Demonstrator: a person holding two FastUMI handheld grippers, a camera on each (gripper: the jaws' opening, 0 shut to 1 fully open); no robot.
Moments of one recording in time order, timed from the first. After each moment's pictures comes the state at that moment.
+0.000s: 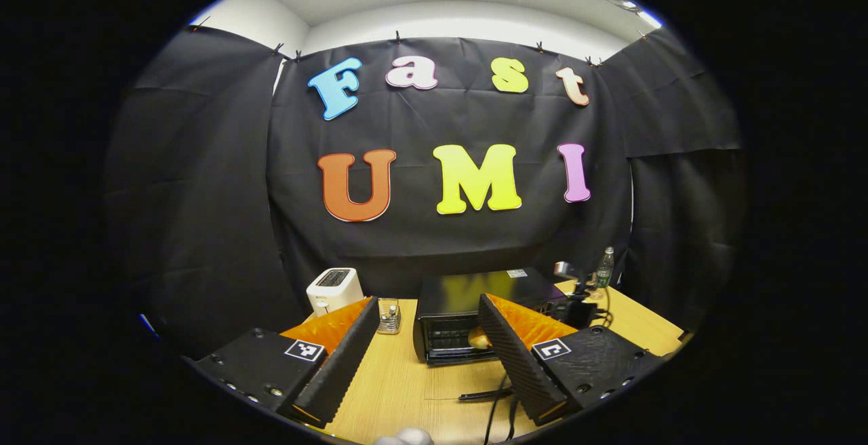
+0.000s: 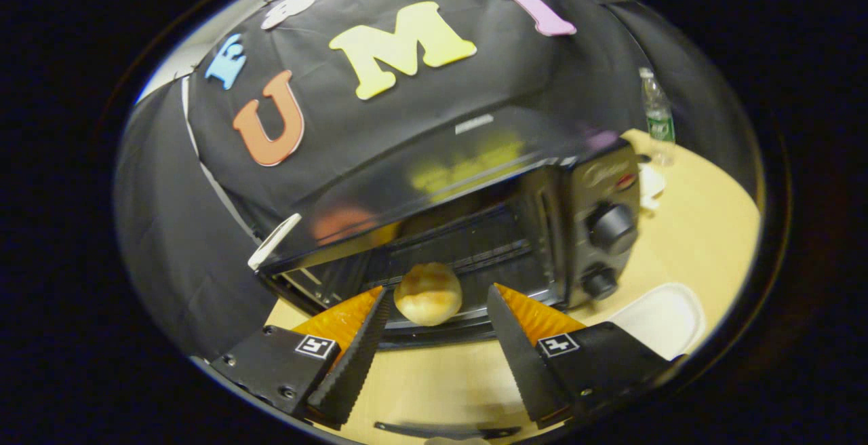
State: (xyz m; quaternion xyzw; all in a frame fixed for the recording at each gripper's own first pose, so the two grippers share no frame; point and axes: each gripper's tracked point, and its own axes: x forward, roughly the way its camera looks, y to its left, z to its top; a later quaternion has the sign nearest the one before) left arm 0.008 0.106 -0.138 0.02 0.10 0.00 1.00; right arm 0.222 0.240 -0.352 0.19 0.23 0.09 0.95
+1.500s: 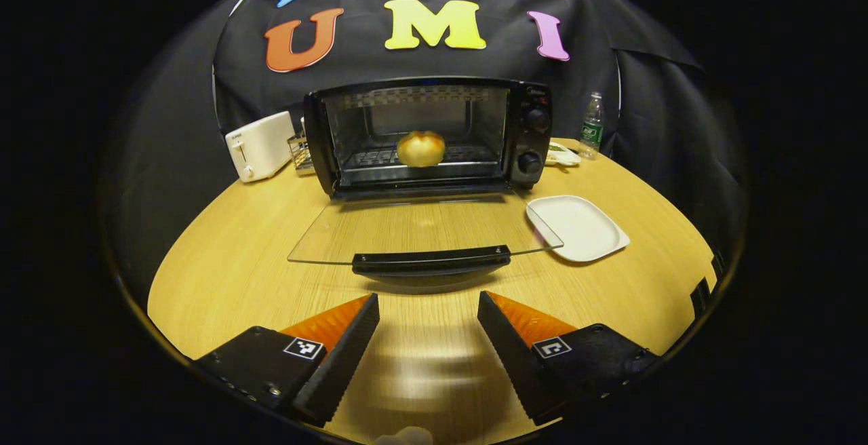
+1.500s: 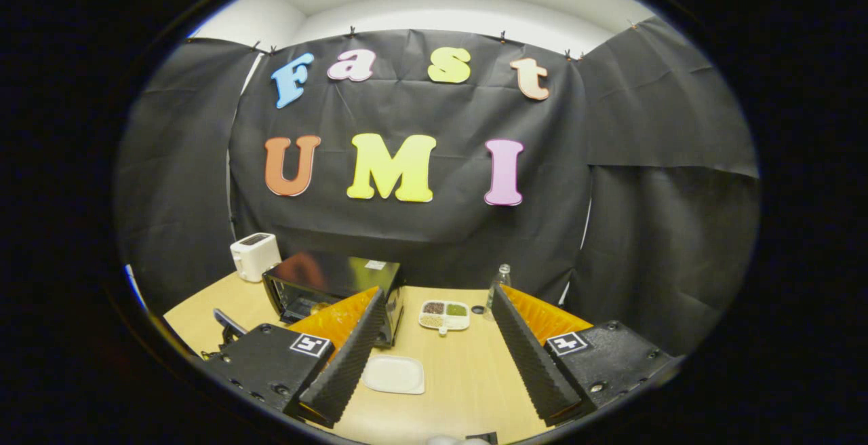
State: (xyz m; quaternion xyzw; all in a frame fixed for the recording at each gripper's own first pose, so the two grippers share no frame) left arm -0.029 -0.006 -0.477 0.01 0.35 -0.04 0.93; right arm 0.020 -0.011 -0.113 -0.03 0.08 0.01 1.00
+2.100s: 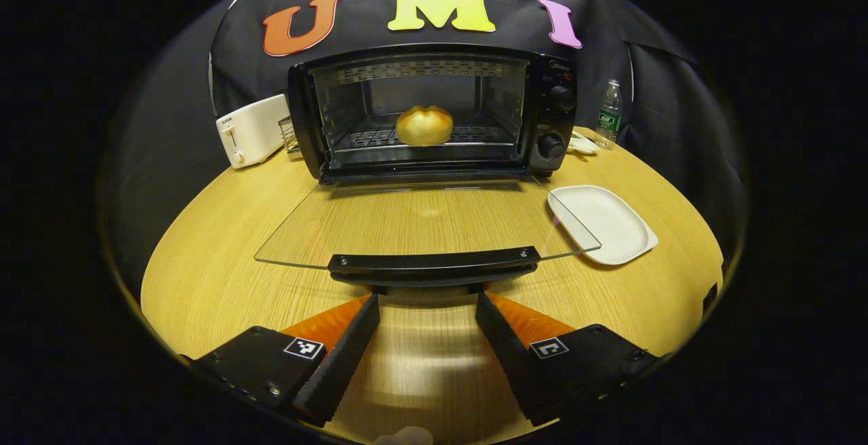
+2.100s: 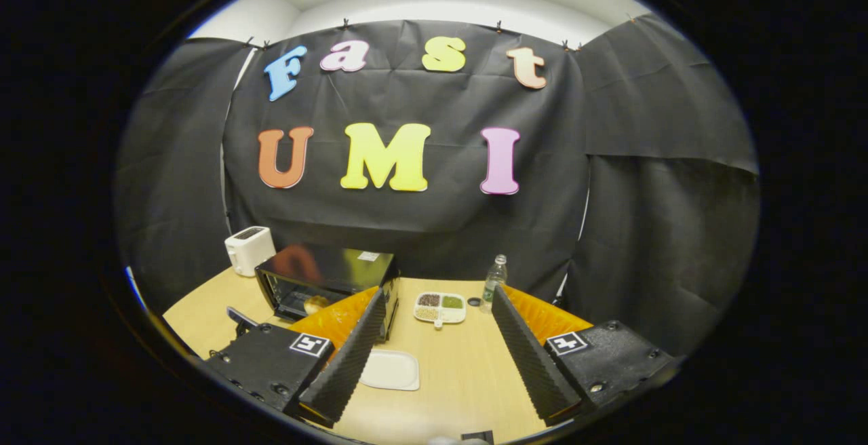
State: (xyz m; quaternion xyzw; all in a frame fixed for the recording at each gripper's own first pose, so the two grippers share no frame) left arm -0.003 -0.006 -0.500 0.01 0.38 -0.03 0.93; right arm 0.033 -0.016 -0.122 -0.03 0.10 0.01 0.99
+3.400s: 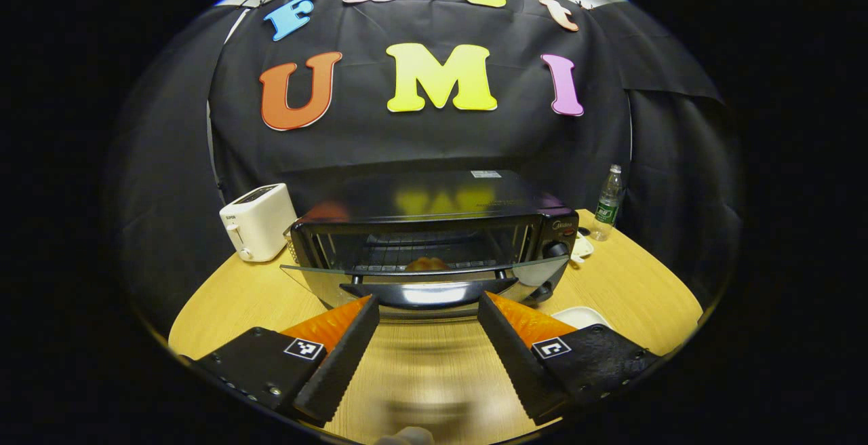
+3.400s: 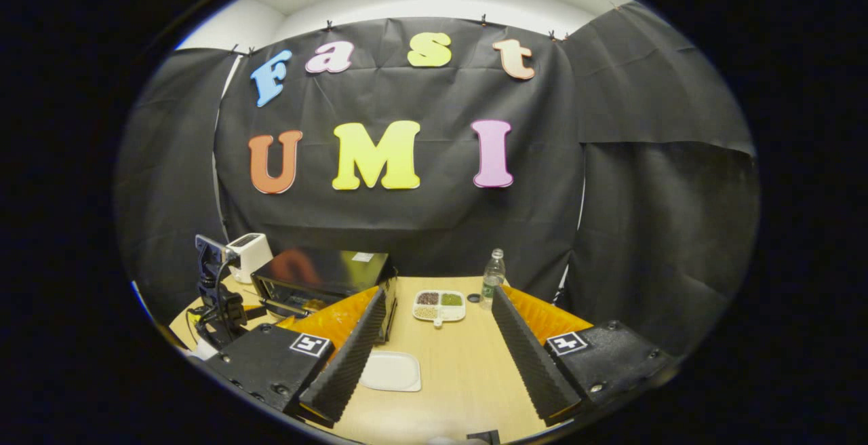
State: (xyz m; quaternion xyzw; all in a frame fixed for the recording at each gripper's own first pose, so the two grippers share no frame) left arm 0.112 -0.003 -0.353 0.01 0.24 -0.03 0.97; right arm 0.041 -0.032 -0.125 0.00 0.11 0.00 0.99
